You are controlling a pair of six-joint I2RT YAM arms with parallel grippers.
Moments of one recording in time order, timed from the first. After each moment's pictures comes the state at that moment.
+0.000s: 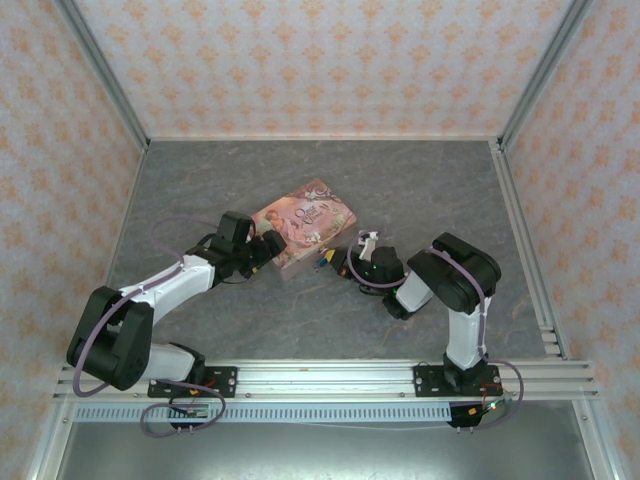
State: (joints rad) left arm -0.33 1.35 0.67 -0.21 0.19 -0.96; right arm 0.65 1.93 0.44 1.23 -0.26 1.02
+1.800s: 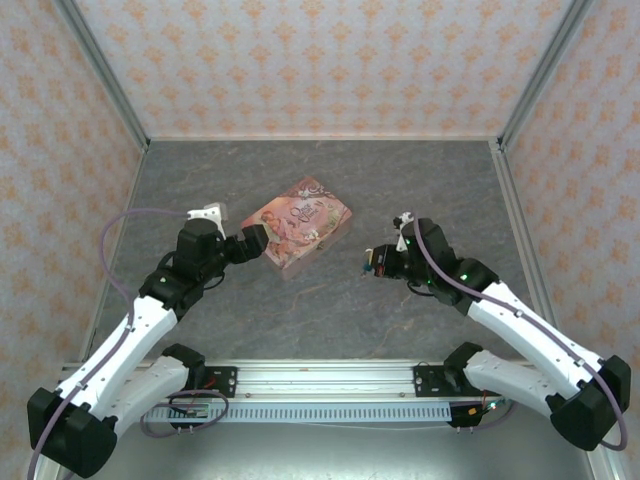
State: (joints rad) left arm -0.33 0.86 0.67 -0.37 -0.02 -0.58; right arm 0.65 0.95 0.82 -0.62 -0.10 0.72
